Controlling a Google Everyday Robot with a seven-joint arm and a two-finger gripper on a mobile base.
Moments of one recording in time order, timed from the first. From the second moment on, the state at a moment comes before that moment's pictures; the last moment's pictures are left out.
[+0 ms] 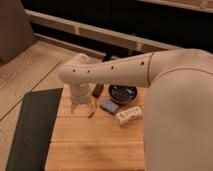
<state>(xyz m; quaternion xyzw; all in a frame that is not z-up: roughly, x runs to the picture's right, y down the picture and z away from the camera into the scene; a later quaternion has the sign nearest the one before) -0.108 0.103 0.703 -0.26 0.23 0.64 0.68</state>
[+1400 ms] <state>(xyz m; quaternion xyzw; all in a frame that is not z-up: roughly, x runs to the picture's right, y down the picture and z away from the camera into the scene) -0.049 0.027 0.794 -0.19 0.15 0.68 0.69</state>
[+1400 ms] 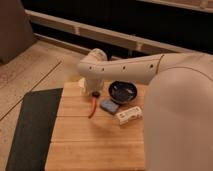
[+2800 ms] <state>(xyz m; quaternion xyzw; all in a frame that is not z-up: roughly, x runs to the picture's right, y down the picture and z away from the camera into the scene) 0.000 0.055 0.858 -0.19 0.23 0.74 0.60</state>
